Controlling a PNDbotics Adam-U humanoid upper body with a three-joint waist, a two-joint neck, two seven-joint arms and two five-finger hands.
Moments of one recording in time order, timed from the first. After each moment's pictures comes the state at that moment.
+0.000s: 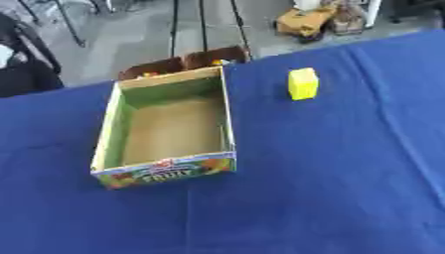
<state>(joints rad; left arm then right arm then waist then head) -0.24 0.09 0.19 -1.98 -0.18 -0.63 0.16 -0.56 -0.54 -0.30 -1.96 0.46 -0.57 -0.28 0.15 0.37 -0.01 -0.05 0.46</state>
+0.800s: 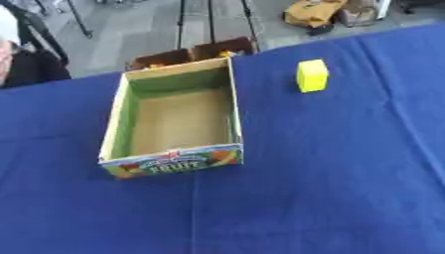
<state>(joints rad) -0.24 0.09 0.19 -1.98 -0.18 -0.63 0.16 -0.57 -0.54 -0.30 -1.96 0.46 -0.57 -0.27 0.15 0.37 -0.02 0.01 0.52</state>
